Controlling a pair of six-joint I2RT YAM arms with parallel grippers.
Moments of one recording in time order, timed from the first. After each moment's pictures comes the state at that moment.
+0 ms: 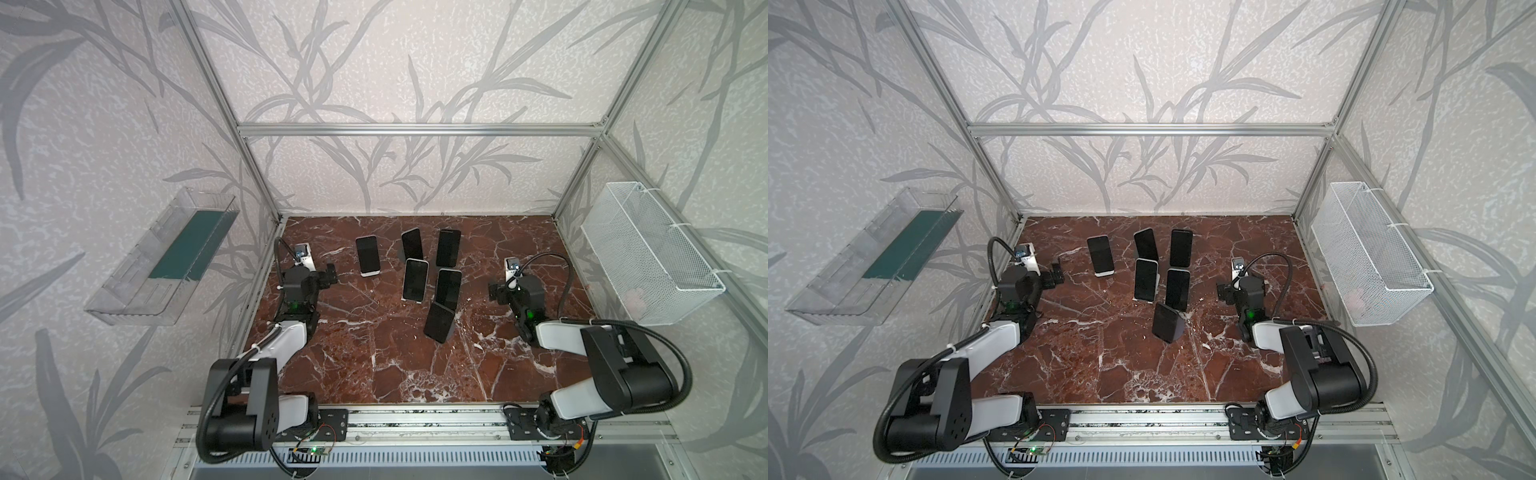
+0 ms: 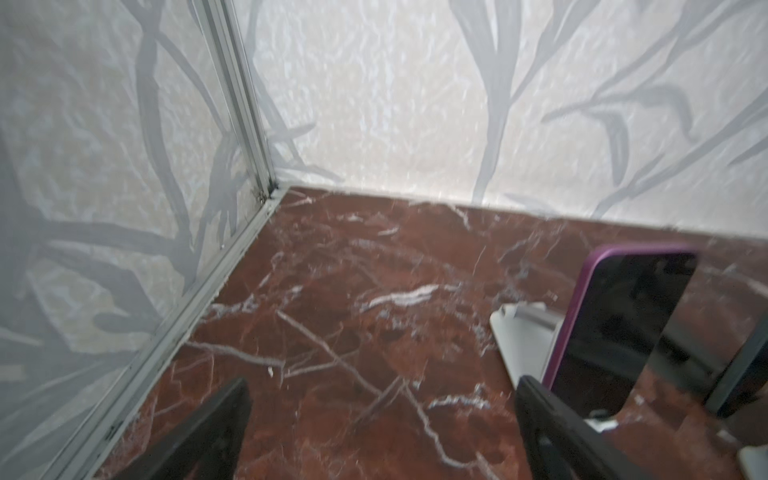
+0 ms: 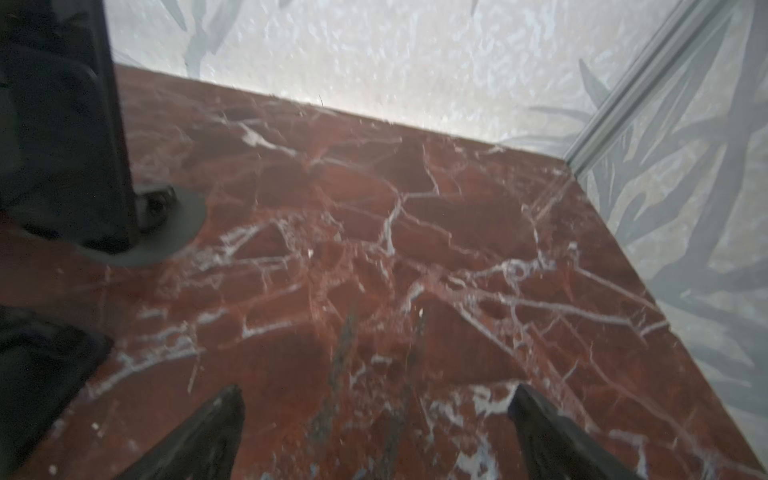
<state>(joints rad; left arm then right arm) 0.03 1.24 0.56 0.44 -0.14 -0.13 0.18 1.43 0.48 0.60 0.18 -0.11</state>
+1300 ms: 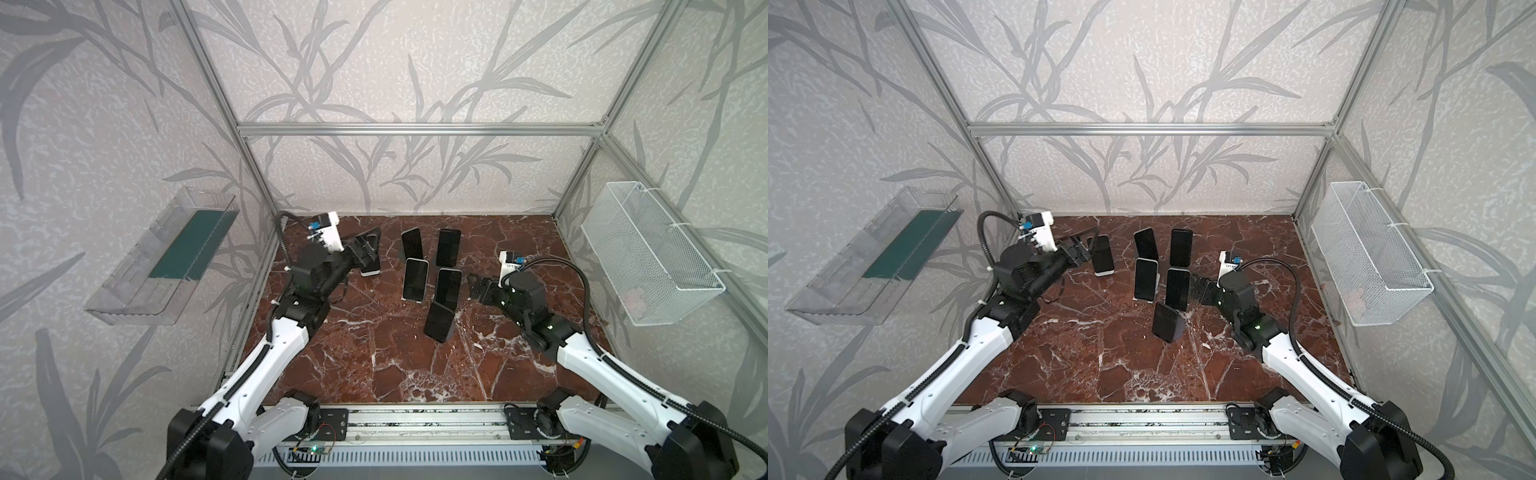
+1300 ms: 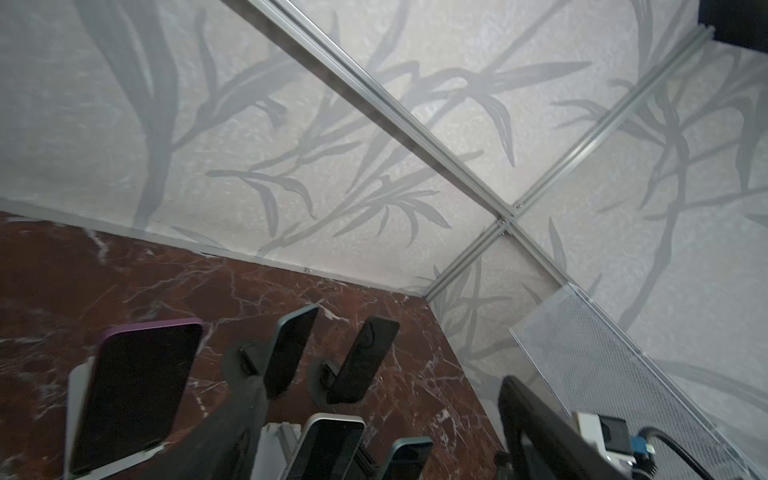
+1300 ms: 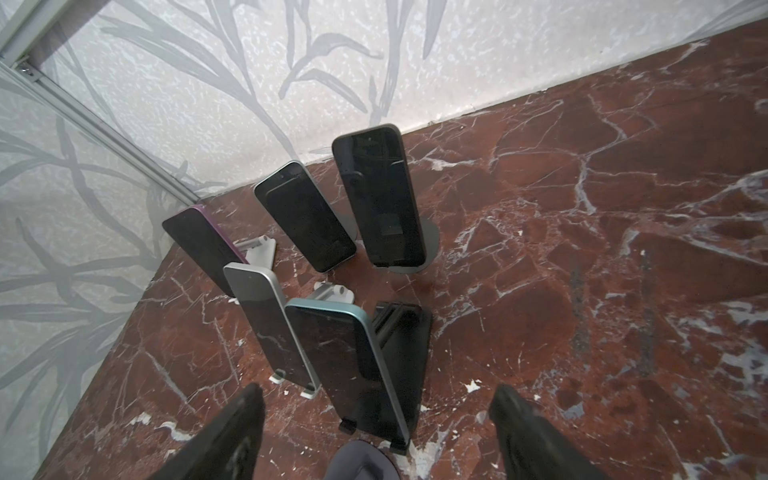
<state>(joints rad) -0.38 1.09 0.89 0.18 0.17 -0.59 0.51 0.99 0.62 -0.04 0.16 0.54</state>
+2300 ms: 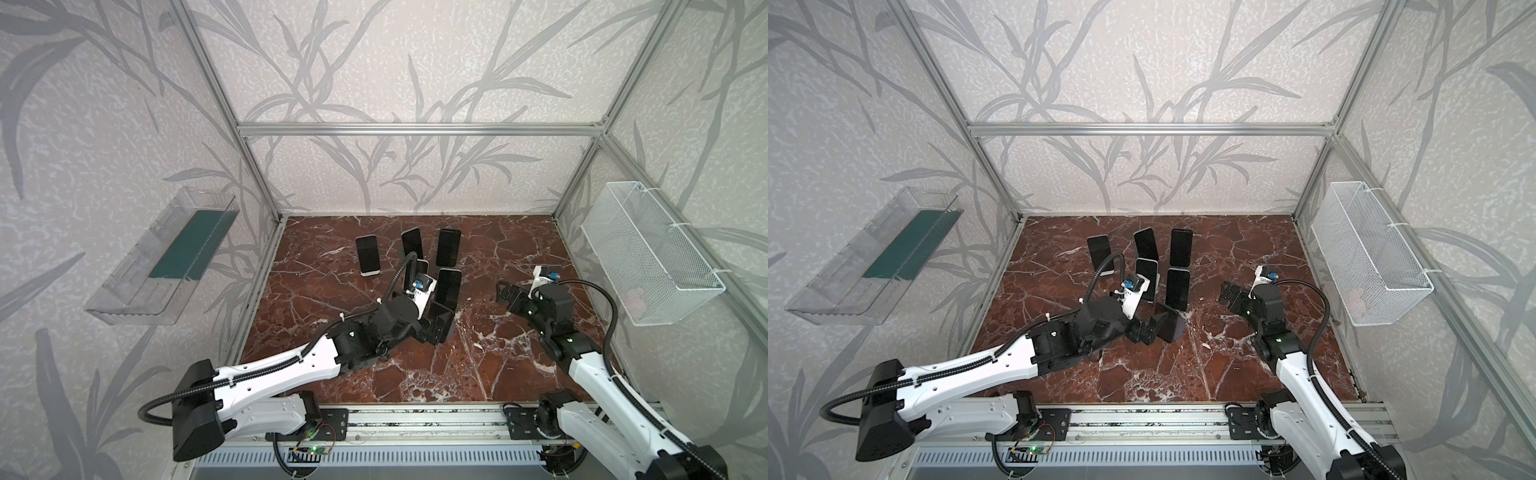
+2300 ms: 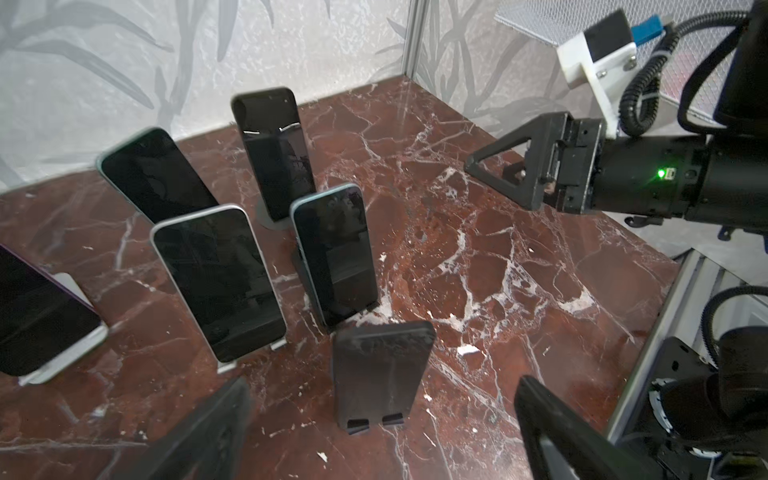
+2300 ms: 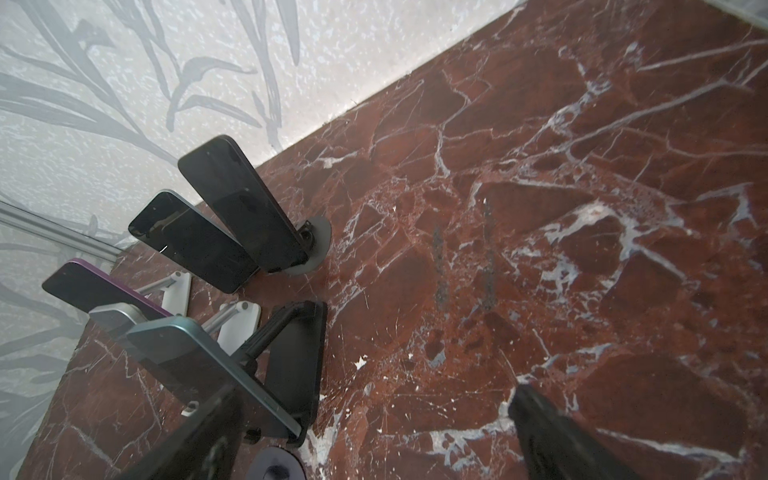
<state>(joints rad) -1.09 1.17 0.85 -0.16 -0.30 -0.31 0.18 0.85 0.45 -0.08 0.01 0.58</state>
